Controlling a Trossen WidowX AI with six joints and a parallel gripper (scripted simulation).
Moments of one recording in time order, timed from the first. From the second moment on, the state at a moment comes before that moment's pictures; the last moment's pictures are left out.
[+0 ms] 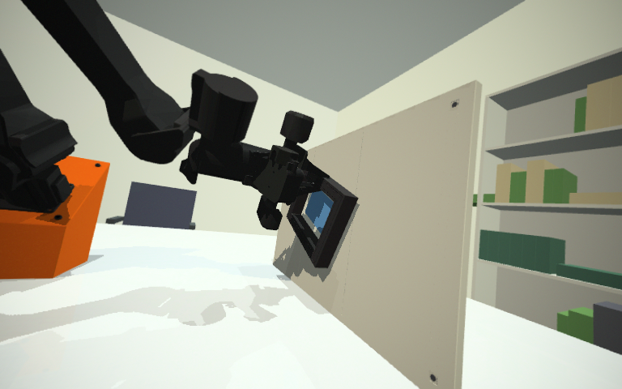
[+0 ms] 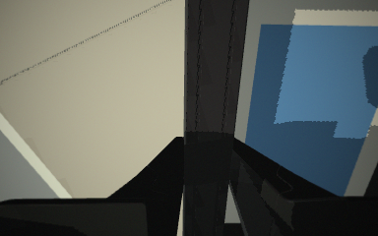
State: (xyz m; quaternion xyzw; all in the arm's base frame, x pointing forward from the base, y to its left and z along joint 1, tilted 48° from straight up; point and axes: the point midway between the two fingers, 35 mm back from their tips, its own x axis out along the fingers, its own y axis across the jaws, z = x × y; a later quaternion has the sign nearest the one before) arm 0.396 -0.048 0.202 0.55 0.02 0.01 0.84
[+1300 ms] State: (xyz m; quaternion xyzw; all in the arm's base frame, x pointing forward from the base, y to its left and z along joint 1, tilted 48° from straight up) arm 0.396 -0.050 0.197 0.54 0.02 0.01 0.84
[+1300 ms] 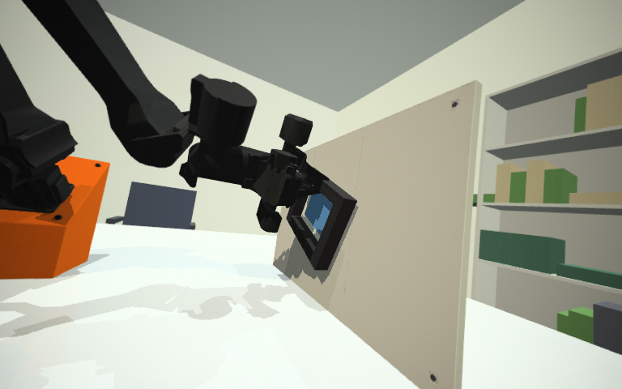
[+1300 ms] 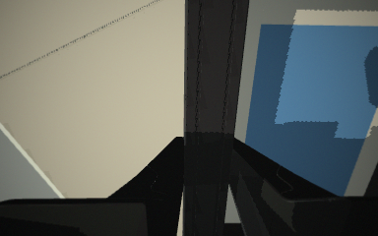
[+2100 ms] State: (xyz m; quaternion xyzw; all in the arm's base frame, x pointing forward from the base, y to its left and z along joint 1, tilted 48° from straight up) arm 0.397 -0.049 0.197 0.50 0.02 0.01 0.86
